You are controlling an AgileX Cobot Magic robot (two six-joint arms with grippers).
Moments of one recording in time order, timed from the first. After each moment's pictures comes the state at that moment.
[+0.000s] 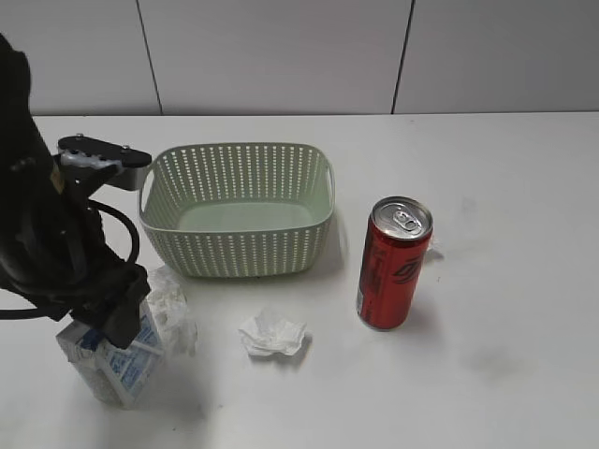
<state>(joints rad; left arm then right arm) -0.57 1.56 -0.95 -0.15 1.00 0.06 -0.01 0.00 -0.41 -0.05 0.95 0.08</state>
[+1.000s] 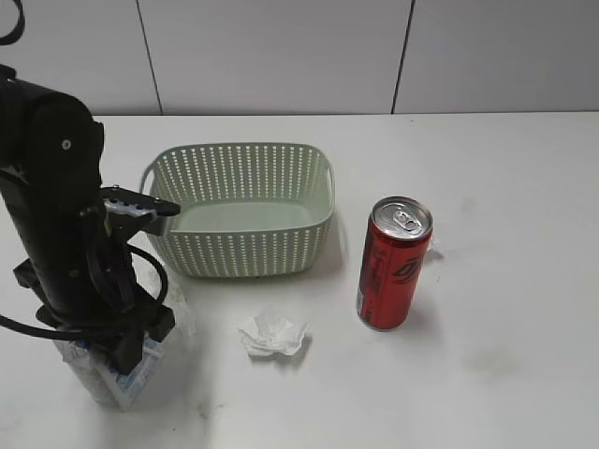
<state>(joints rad) -0.57 1.76 -0.95 -0.17 0.94 0.05 -0.01 0.00 -0.41 -0.05 0.95 0.08</state>
